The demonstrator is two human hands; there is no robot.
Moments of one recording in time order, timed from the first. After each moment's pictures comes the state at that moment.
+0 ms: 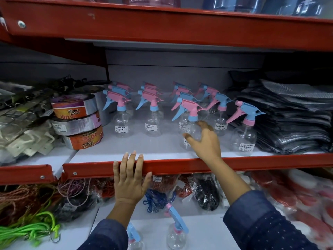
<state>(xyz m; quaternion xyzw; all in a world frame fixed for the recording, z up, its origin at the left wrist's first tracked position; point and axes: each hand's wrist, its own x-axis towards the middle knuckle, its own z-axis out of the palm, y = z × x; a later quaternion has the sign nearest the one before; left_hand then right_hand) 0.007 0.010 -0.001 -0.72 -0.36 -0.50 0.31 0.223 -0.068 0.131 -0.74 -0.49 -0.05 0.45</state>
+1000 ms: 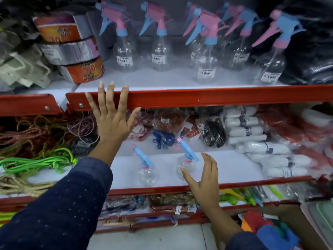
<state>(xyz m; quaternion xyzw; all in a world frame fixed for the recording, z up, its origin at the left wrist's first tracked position) -0.066 0.025 -0.002 -0.76 -0.38 -0.45 0.29 0.116 -0.206 -0.120 -0.77 -0.45 0.02 0.45</state>
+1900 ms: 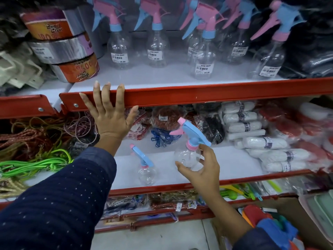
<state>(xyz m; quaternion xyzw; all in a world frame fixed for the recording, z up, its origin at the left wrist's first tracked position) -0.059 0.034 -0.007 -0.74 -0.39 -0.47 0.30 0.104 -0.201 -0.071 -0.71 -0.42 0.09 0.56</state>
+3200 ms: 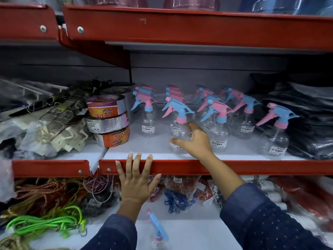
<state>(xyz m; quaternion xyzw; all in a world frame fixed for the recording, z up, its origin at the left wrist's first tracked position) -0.057 0.031 0.000 -0.73 -0.39 -0.48 0.30 0.131 -0.024 0.138 -0.70 -0.54 0.09 0.45</state>
